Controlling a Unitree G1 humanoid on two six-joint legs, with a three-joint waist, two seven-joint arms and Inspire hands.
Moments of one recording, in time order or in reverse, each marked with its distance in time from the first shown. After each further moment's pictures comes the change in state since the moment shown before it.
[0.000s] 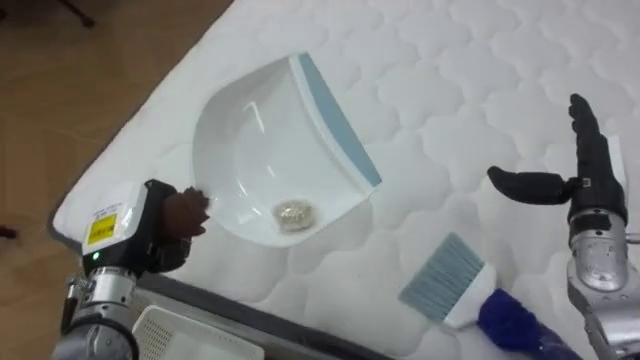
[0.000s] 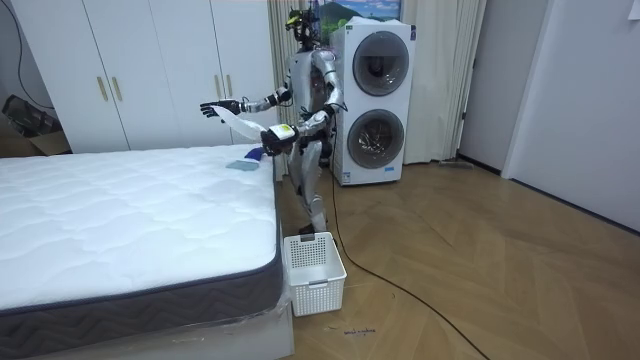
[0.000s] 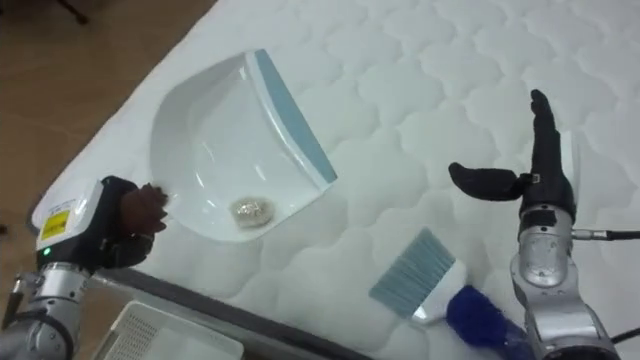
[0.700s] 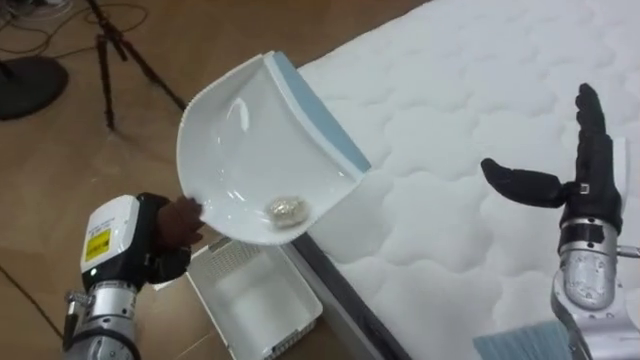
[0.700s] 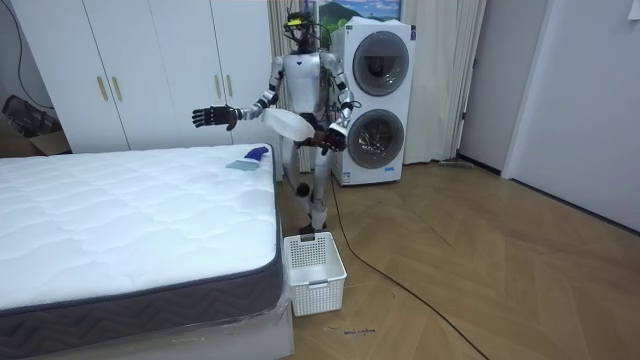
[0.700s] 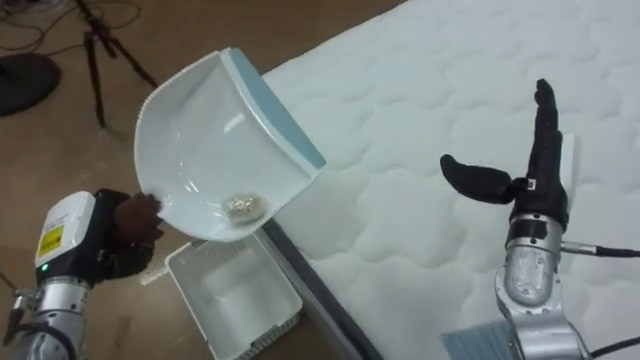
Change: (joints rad) left arm 0.001 -0.065 0.048 0.009 -0.019 -0.011 -0.004; right arm 0.055 0.056 -0.015 -0.043 -0.033 -0.088 -0.056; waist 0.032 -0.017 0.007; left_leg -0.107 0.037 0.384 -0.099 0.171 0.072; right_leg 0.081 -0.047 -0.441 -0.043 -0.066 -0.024
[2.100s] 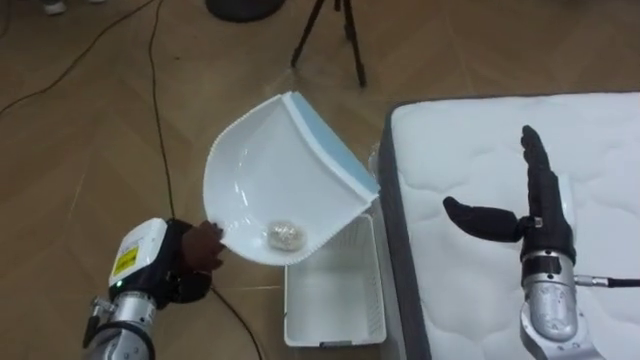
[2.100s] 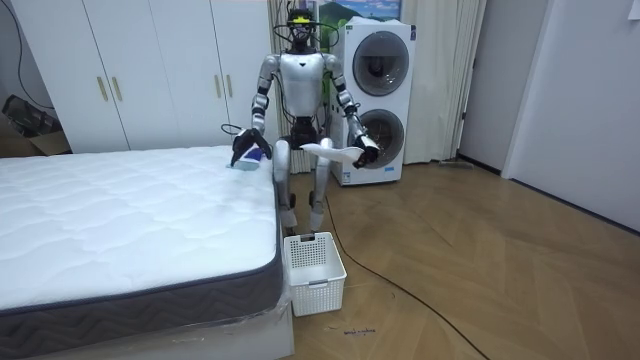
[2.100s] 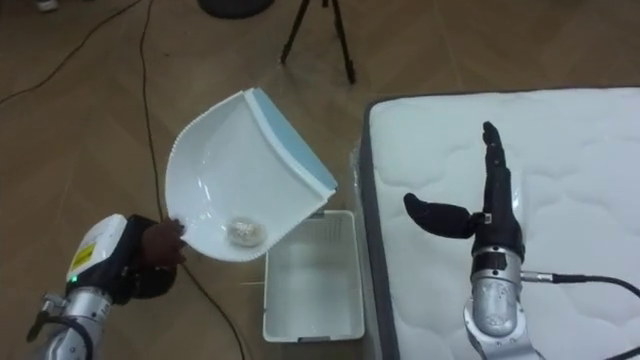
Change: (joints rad) left arm -0.094 0.036 -0.067 0.215 -0.058 -0.006 -0.117; right arm 0.064 0.056 0.105 0.071 -0.004 -0.007 0.009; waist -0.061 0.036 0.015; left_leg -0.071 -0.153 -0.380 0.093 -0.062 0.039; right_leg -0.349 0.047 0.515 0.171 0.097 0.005
